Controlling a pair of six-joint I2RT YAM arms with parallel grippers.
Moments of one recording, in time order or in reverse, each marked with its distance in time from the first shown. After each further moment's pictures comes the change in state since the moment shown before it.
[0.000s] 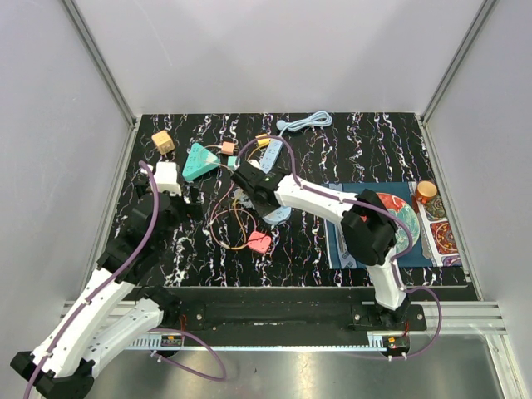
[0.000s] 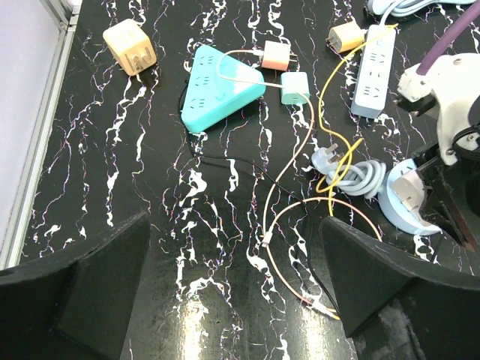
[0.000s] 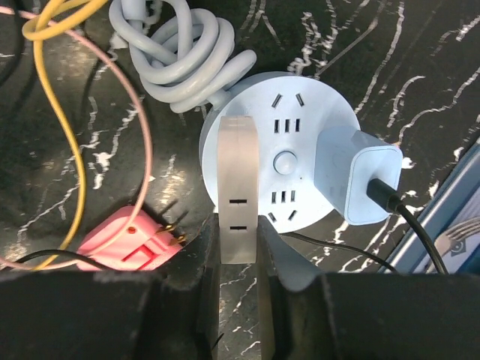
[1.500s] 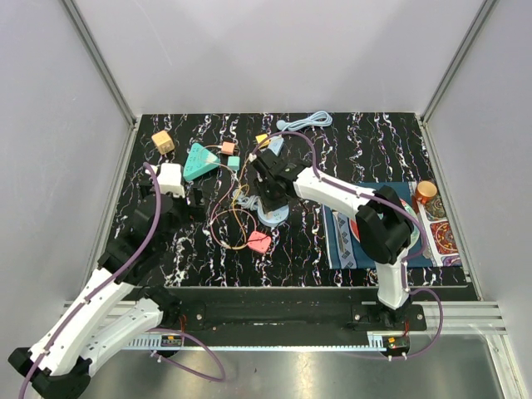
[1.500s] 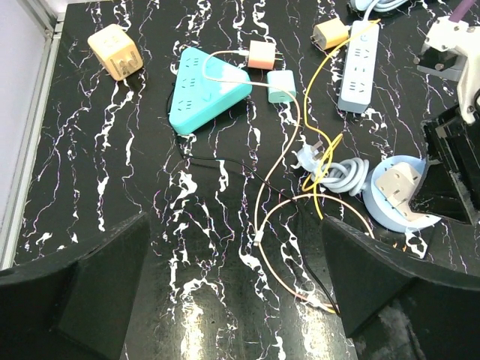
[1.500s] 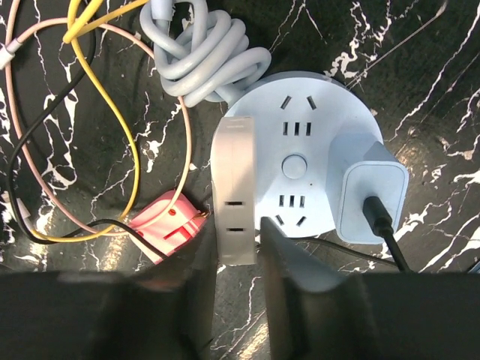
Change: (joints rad) left arm -0.053 0.000 0.000 0.000 -0.007 0.005; right arm -0.122 -0.097 -0.124 0.123 -0.314 0.042
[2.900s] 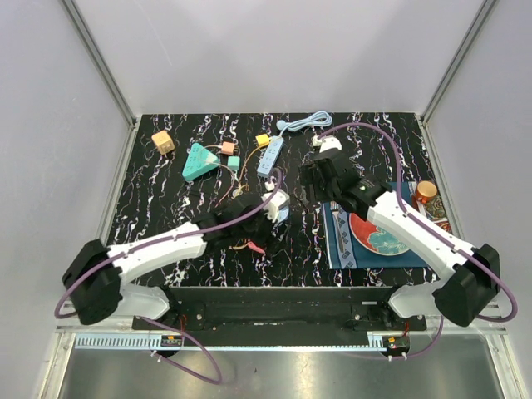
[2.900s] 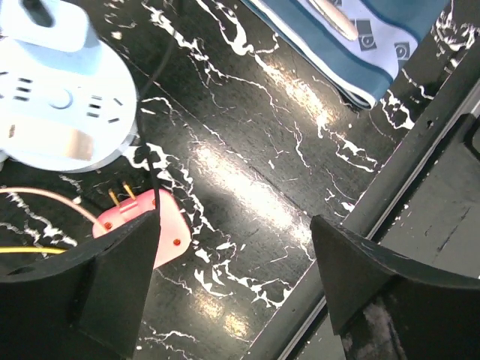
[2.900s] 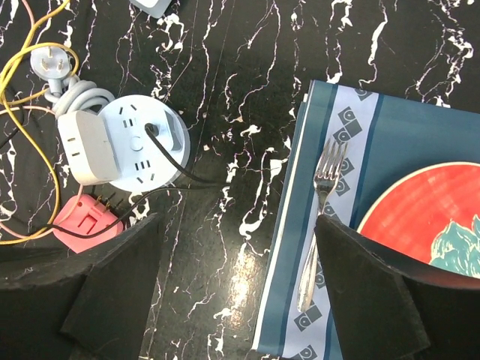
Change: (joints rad) left arm -0.328 0.702 0.031 0.297 0.628 -0.021; right arm -0.131 -0.652 -0.414 0.100 0.283 -0.015
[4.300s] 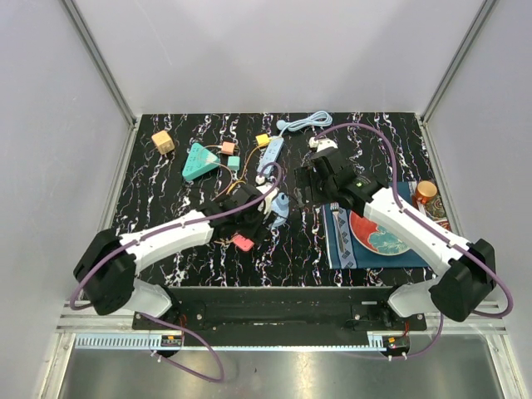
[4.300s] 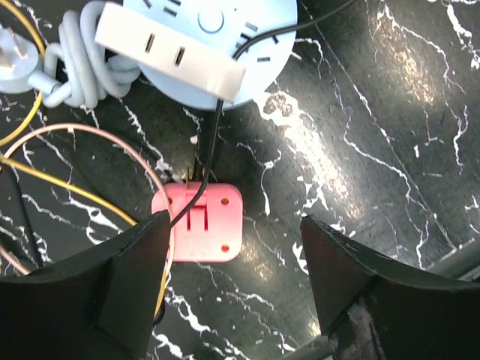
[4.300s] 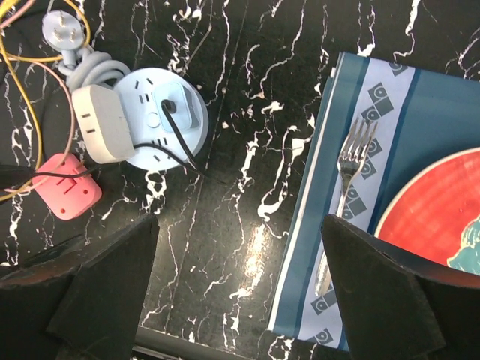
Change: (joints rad) left arm 0.094 0.029 0.065 -0.229 -0.241 0.014; right arm 0.000 0.059 0.045 -0.075 -0.077 0.036
